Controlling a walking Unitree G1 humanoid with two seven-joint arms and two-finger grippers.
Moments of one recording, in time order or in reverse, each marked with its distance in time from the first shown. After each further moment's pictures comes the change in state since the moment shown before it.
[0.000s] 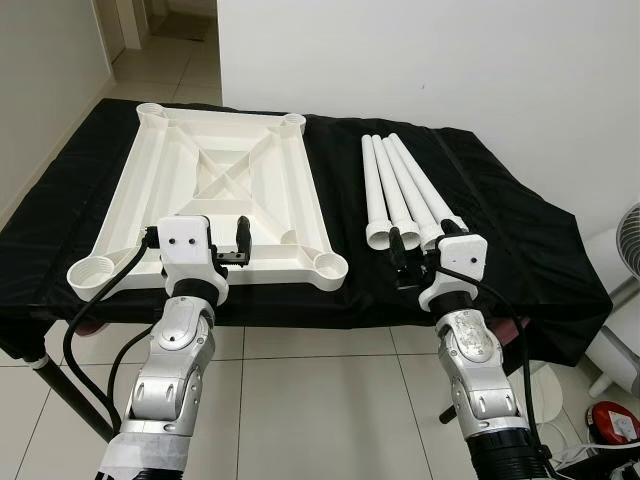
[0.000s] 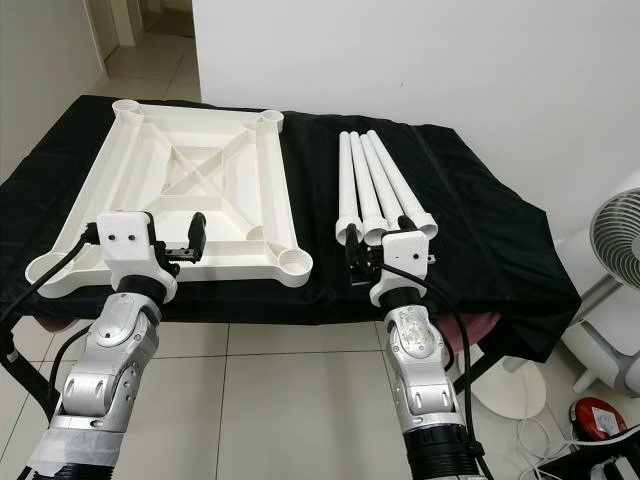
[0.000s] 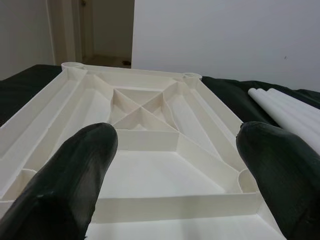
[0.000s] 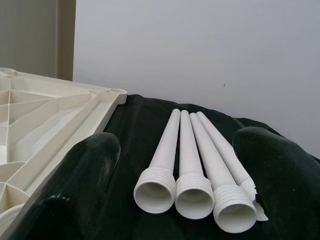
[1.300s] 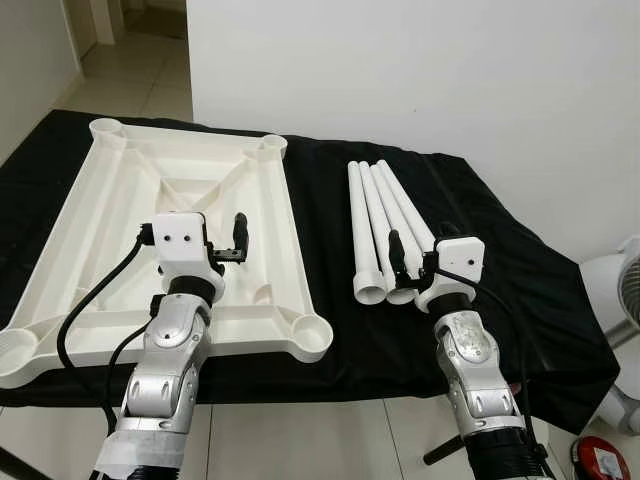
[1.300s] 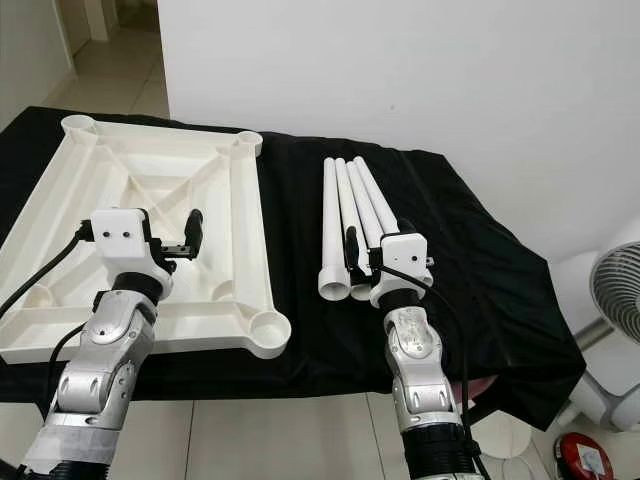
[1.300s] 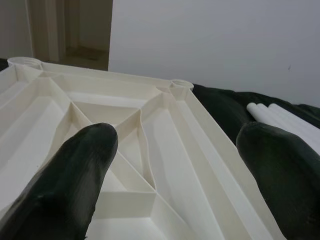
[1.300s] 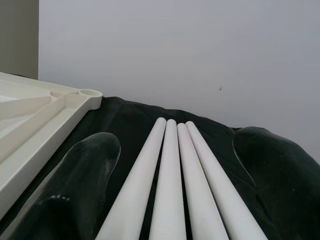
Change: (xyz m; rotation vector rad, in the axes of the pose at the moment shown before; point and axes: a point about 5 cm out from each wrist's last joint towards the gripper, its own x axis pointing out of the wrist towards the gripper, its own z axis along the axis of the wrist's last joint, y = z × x) left arm 0.004 -0.010 0.000 -0.062 0.012 -0.033; right arm 0.005 -0.007 -0.001 -0.011 0.003 -0.005
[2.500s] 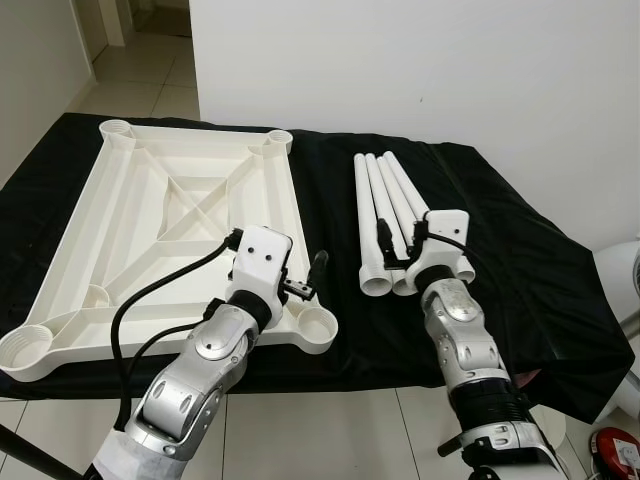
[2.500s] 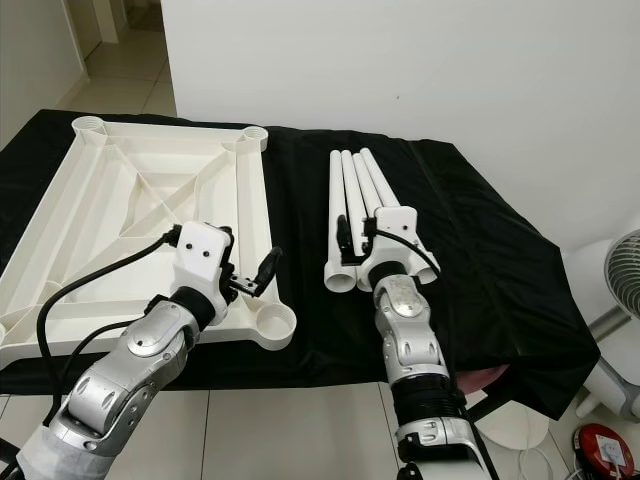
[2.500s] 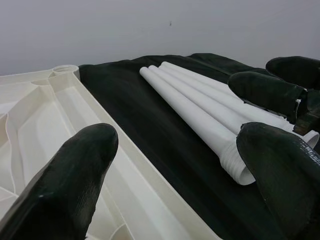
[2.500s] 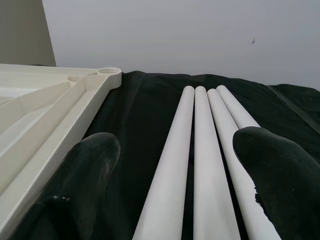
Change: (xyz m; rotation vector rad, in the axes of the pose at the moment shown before) left arm -0.022 -0.065 0.008 0.075 0.109 -0.401; right arm 0.040 0.012 -0.010 0.147 0.155 0.052
